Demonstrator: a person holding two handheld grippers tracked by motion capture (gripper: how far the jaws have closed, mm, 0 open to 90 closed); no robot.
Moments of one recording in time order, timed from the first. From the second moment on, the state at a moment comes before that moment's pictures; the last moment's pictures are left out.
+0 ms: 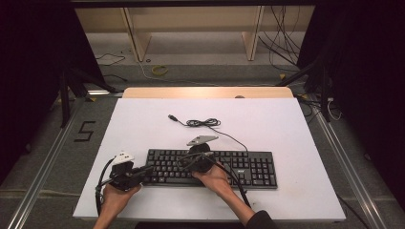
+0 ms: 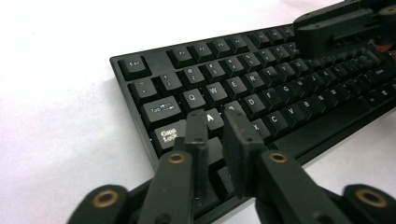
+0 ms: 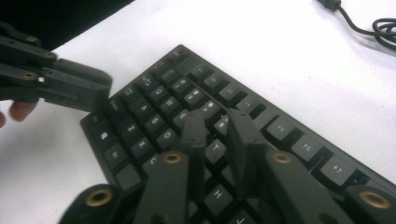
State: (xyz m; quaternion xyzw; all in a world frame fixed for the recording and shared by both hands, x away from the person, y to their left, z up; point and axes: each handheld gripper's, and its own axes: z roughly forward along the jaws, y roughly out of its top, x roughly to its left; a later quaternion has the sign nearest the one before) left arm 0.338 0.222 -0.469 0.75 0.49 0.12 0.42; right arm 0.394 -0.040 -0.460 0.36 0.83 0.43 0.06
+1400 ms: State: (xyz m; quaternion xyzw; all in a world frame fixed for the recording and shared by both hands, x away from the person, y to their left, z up) left arm 0.336 0.218 -0.461 0.73 0.47 0.12 0.48; right arm 0.361 -0.077 -0.453 0.32 0.82 0.48 0.04
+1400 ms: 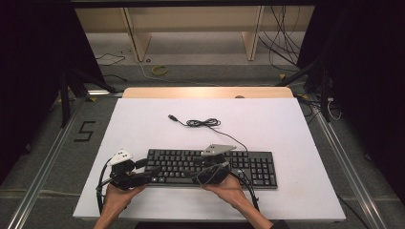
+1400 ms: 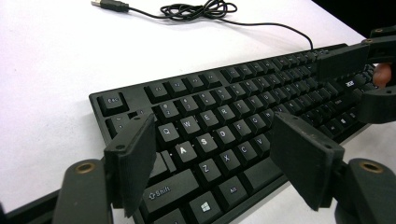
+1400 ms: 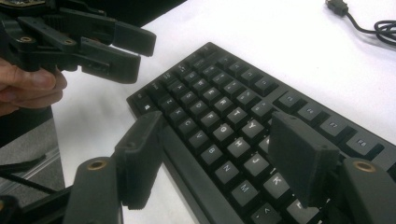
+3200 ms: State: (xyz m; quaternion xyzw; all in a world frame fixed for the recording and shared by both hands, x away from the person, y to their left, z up) left arm 0.361 0.200 -0.475 0.78 0.48 0.12 0.39; right arm 0.335 -0.100 -0.455 0.32 0.81 0.49 0.04
